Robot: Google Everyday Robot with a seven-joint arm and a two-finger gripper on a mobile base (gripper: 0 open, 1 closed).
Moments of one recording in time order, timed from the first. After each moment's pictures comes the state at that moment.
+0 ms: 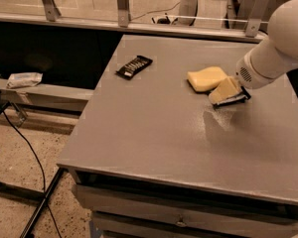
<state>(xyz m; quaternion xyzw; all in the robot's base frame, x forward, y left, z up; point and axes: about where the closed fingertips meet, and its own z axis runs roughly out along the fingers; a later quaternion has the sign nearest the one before) 0.592 -0.237 0.849 -0.25 0.93 0.00 0.26</state>
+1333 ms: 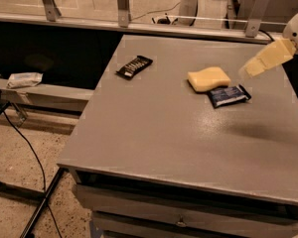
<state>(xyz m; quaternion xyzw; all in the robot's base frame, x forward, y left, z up) 0.571 -0.276 0.950 -0.34 0.89 0.08 0.29</state>
